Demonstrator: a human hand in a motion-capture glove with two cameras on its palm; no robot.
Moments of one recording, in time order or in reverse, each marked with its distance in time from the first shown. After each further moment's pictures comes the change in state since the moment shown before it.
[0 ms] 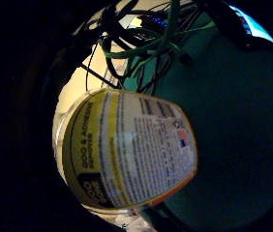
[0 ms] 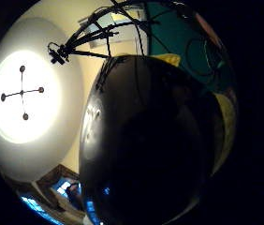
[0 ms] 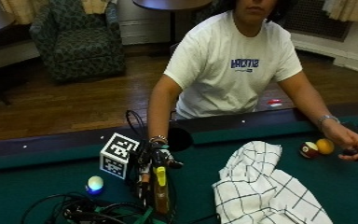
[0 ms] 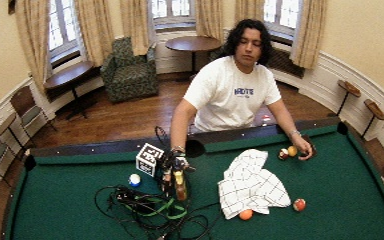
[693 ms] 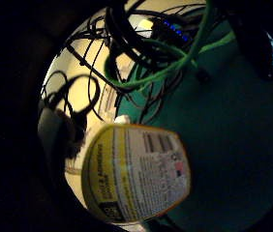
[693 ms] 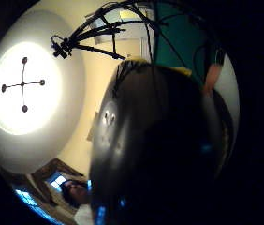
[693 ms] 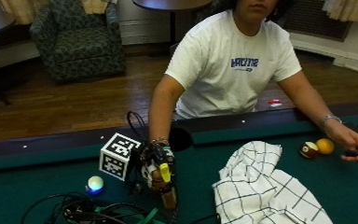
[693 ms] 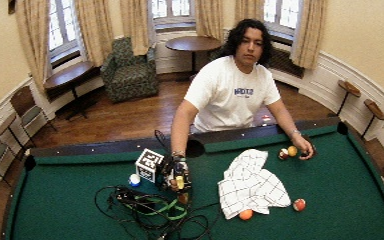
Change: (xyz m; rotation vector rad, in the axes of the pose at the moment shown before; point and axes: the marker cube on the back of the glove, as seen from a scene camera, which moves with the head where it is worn) arm -0.014 -0.012 0.005 0.000 -0.013 -0.091
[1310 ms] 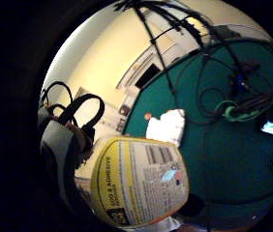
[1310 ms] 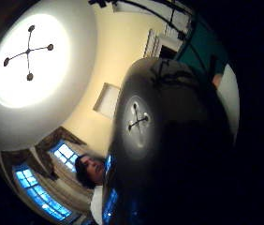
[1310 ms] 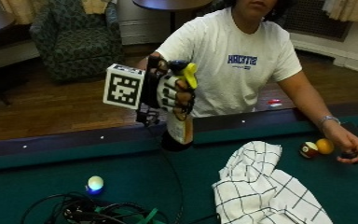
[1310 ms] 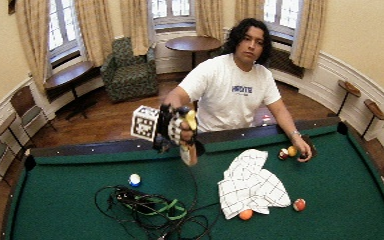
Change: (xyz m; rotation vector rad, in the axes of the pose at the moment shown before) arm -0.199 0.065 -0.033 -0.326 -0.015 -0.339
